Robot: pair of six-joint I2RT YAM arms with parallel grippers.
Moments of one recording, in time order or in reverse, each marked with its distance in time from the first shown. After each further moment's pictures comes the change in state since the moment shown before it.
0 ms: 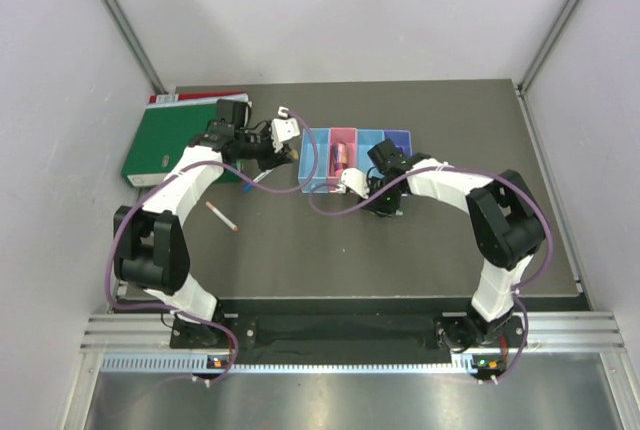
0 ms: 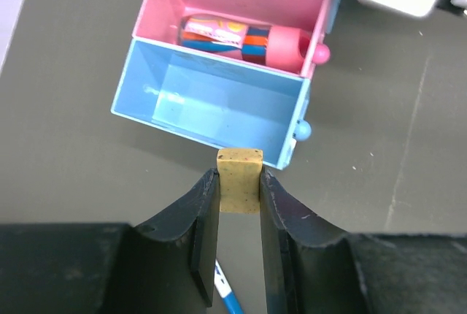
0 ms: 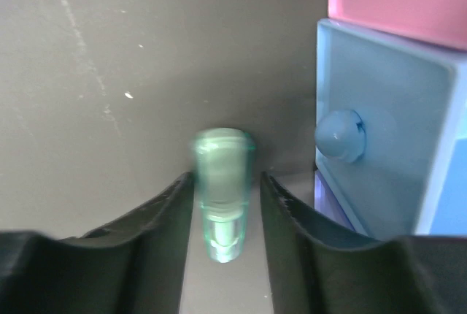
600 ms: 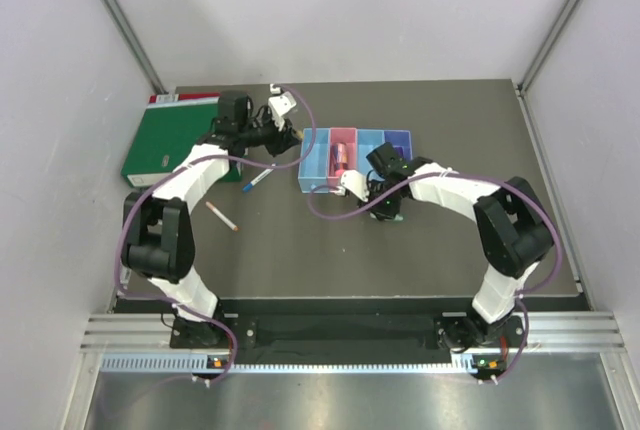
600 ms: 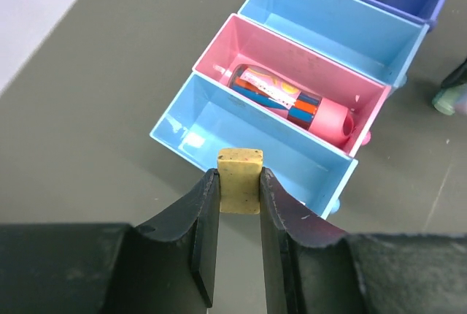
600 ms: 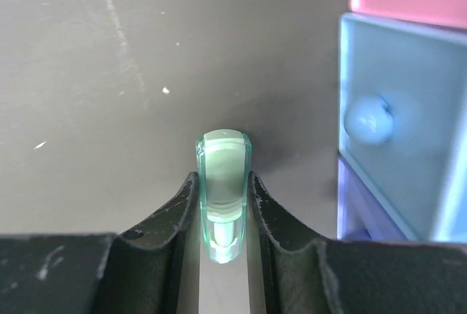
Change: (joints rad) left arm 0.000 0.065 -0.015 0.366 -0.027 -0.415; right arm 0.036 -0.045 -0.034 -0.005 0.018 0.064
